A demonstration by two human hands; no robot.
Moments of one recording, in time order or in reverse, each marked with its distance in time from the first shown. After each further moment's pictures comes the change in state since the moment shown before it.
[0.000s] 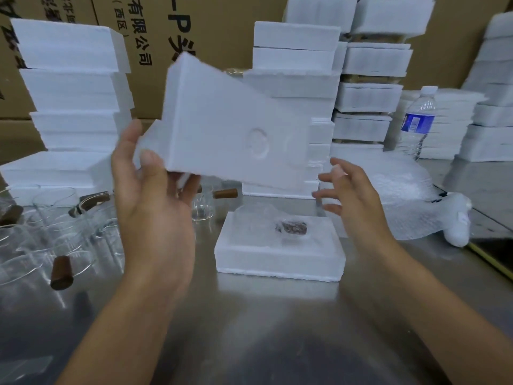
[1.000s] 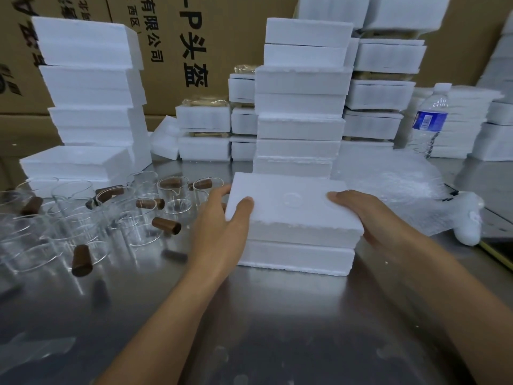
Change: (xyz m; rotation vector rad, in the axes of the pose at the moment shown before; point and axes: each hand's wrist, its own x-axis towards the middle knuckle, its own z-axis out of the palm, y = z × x) left_hand -0.014 -0.048 -0.013 0.811 -0.153 -0.377; right_hand 0.007 0.013 -0.028 -0.086 -0.293 0.415
